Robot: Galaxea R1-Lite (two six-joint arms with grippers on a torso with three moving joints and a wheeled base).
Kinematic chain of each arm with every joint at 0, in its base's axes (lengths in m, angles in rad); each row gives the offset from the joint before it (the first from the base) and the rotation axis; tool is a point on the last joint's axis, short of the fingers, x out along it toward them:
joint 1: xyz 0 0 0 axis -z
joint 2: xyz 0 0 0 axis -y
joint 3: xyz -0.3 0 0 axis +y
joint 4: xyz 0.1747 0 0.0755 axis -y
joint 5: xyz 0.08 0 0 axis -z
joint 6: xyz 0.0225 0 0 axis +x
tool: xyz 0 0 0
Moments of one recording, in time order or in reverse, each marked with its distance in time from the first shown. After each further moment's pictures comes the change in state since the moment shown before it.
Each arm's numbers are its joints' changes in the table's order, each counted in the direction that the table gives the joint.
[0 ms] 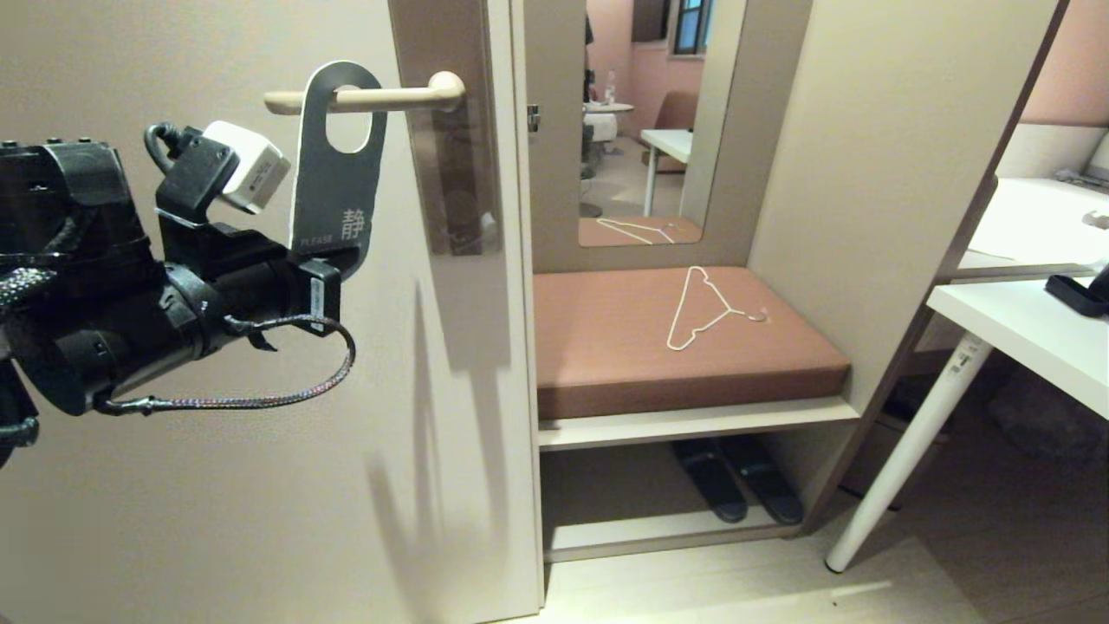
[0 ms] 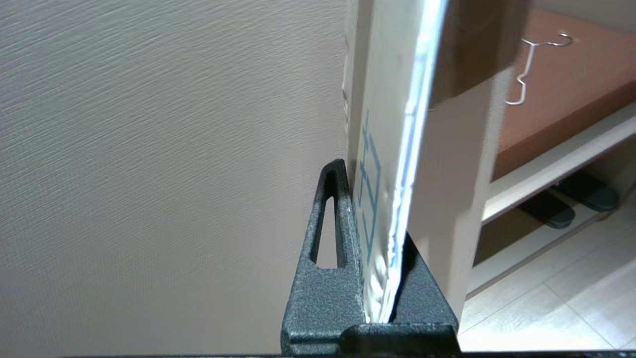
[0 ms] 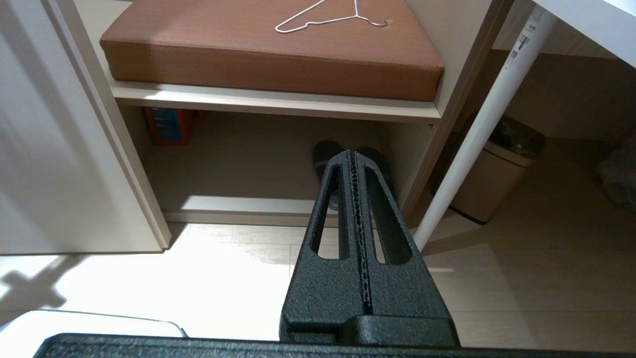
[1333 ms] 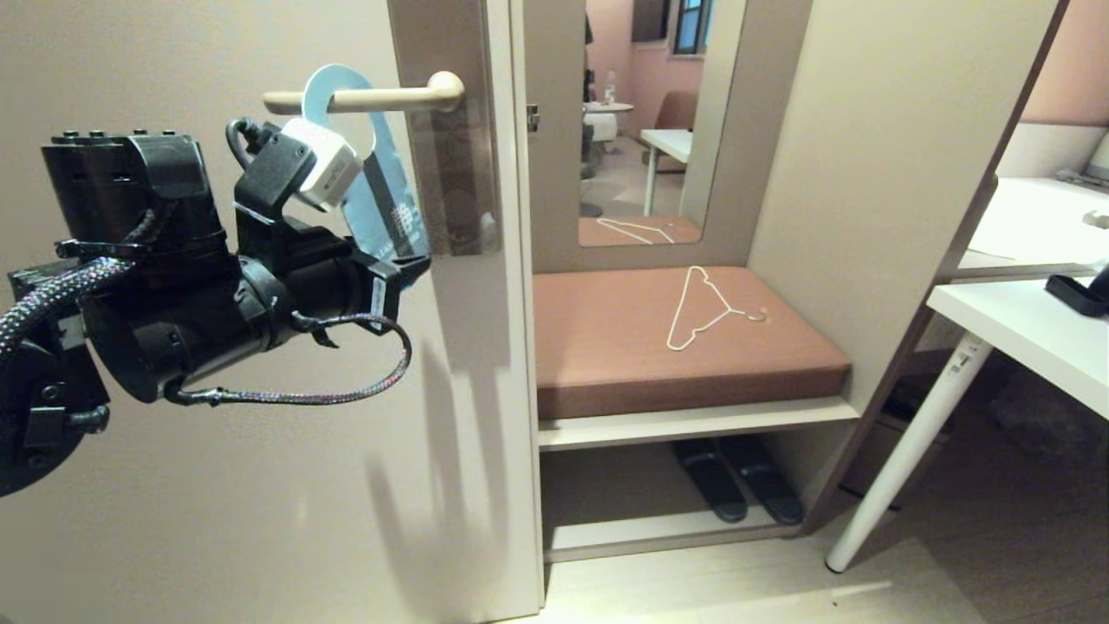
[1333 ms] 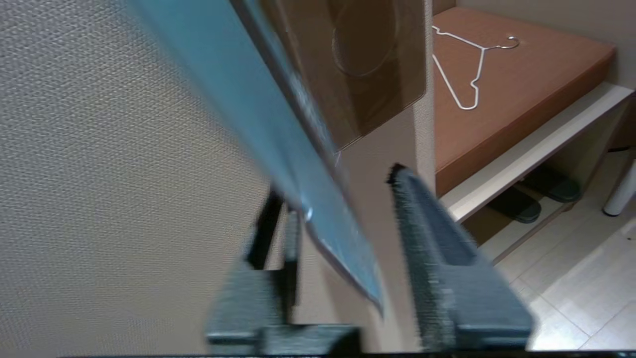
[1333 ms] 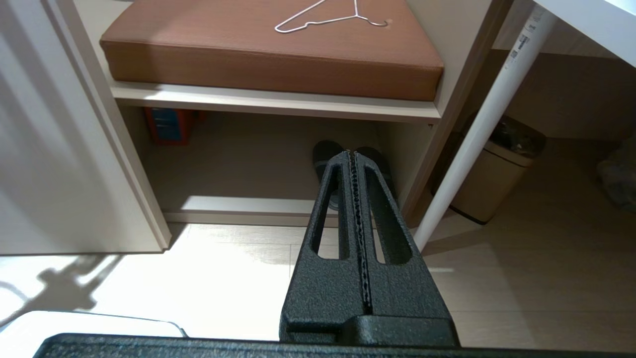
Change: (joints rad) left arm 0.111 -0.060 -0.063 -0.001 -0.014 0.011; right arm 0.000 0.000 0.000 0.000 0.000 0.000
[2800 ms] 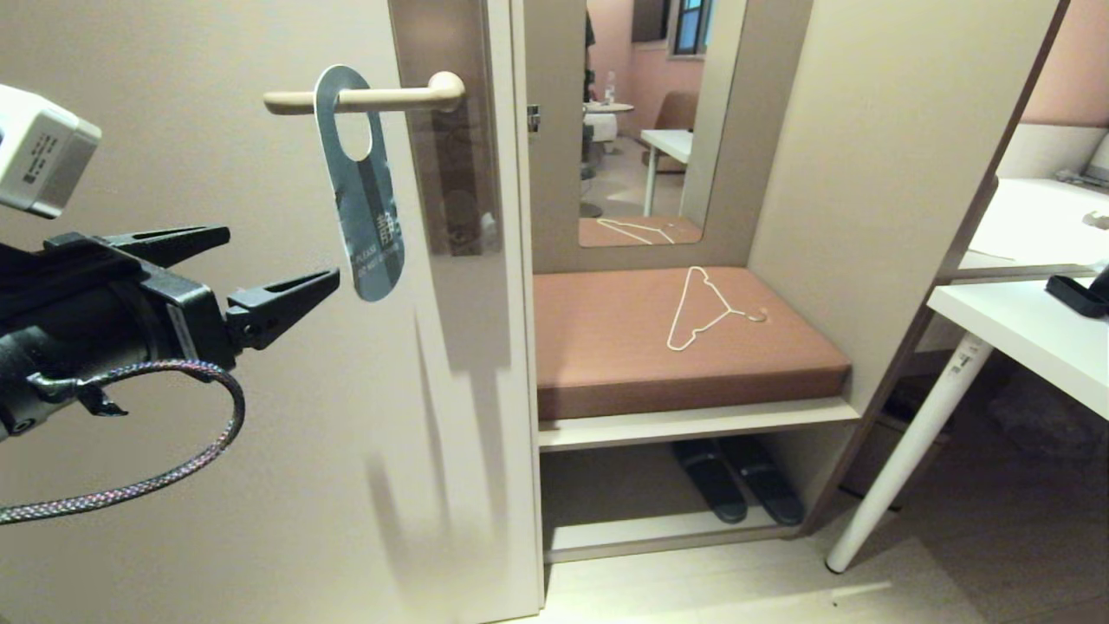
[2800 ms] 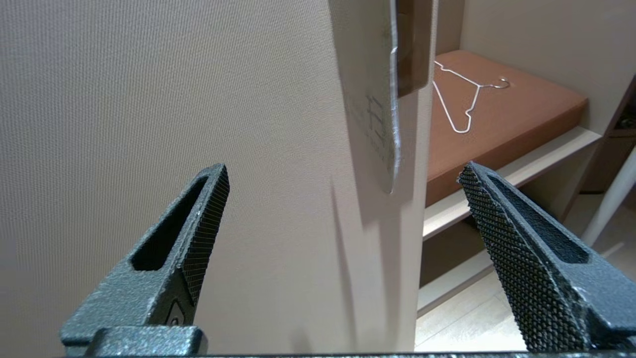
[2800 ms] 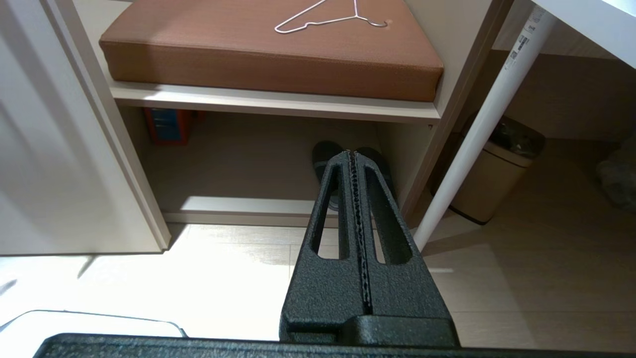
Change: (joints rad) left arm -0.068 0.369 0.193 -0.085 0.015 -0.094; right arm 0.000 0.000 0.000 0.000 0.000 0.000
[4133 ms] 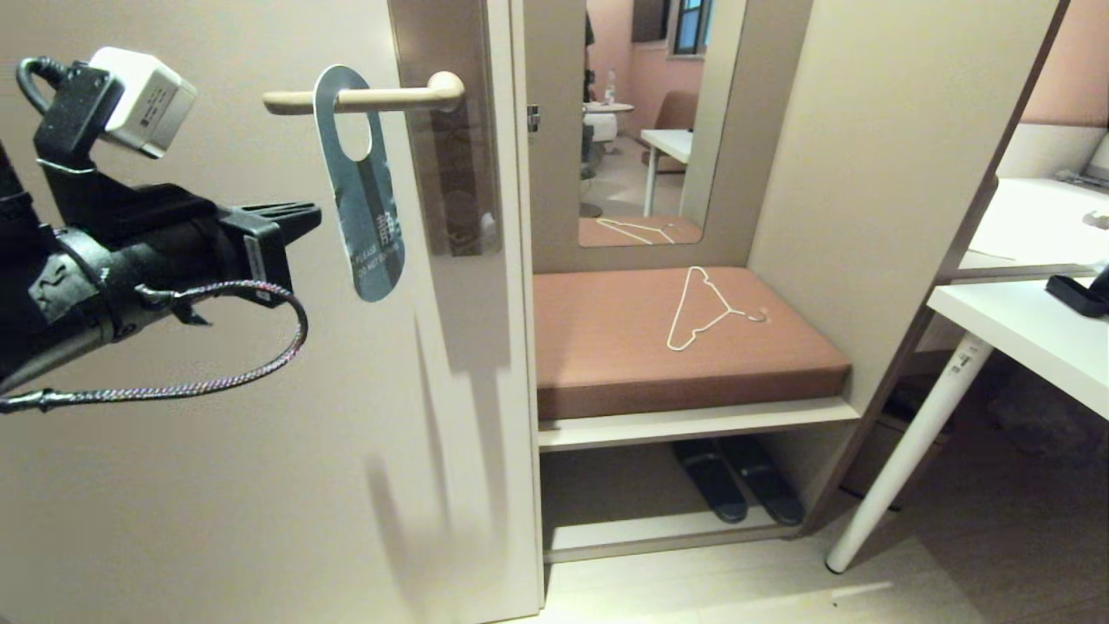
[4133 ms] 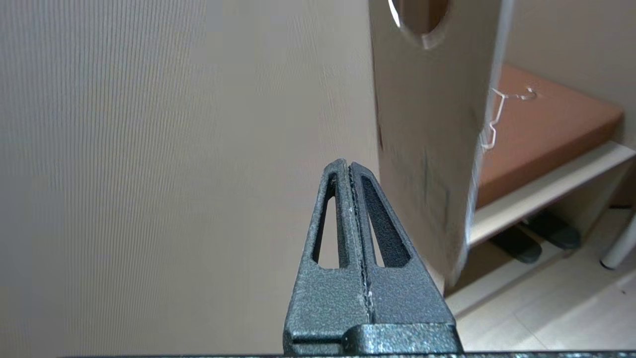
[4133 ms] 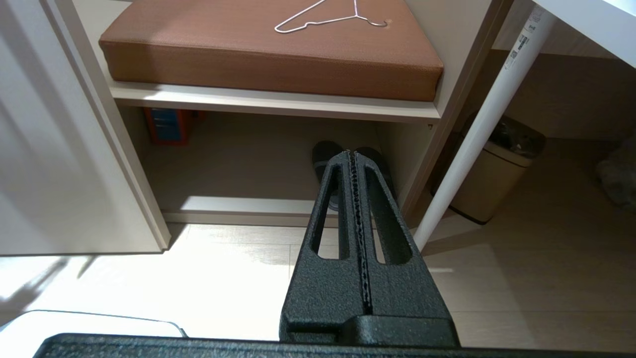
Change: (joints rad) left arm -0.049 -0.195 -0.175 0.017 0.018 0.005; right arm 0.000 0.000 0.000 0.000 0.000 0.000
